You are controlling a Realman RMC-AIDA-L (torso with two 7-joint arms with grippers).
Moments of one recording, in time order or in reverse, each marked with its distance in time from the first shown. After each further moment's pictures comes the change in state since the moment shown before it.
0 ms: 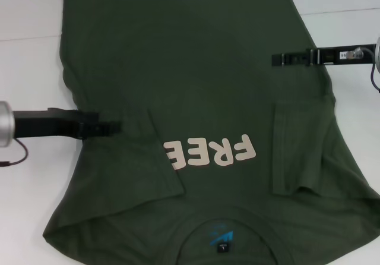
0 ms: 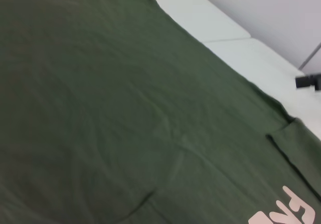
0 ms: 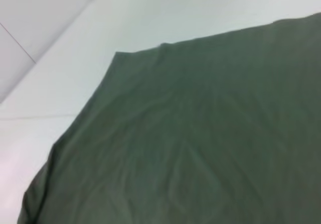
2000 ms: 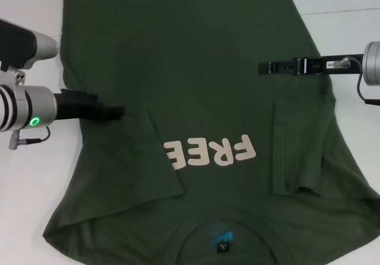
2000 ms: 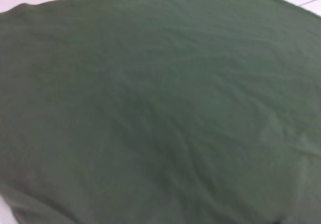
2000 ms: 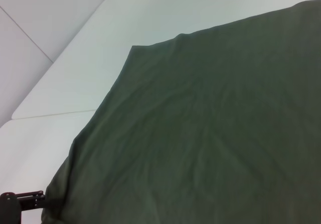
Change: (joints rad) left arm -0.085 -0.041 0.251 -0.154 0.021 -0.560 -0.004; right arm -0.005 0.039 0.011 0.010 0.013 -0.014 -0.003
